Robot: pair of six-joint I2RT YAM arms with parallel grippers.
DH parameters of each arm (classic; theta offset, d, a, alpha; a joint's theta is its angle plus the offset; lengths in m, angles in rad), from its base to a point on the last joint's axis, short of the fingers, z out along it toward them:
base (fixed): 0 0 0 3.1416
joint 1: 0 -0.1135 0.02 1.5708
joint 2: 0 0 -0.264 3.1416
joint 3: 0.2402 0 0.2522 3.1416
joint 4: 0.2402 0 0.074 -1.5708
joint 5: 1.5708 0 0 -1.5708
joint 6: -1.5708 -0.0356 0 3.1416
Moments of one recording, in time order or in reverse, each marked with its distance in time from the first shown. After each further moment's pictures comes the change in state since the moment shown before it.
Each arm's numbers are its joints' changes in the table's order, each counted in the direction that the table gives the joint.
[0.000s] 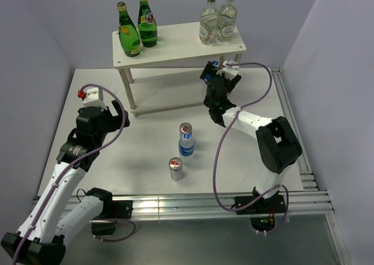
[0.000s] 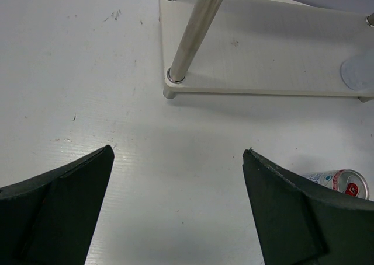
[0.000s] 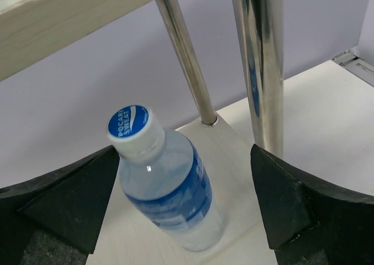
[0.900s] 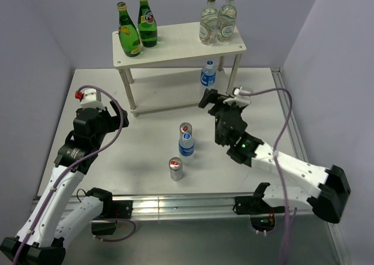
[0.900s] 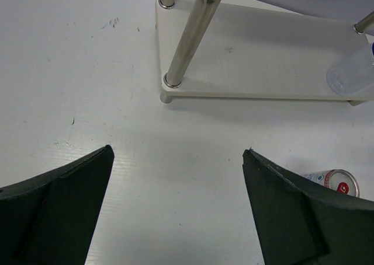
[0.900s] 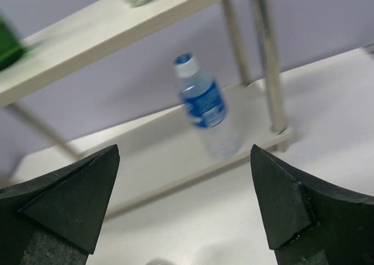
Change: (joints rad) left arm -0.002 -0.033 0.000 -0.002 0.007 0.000; right arm -0.333 -0.617 -0.300 0.280 0.132 -0.014
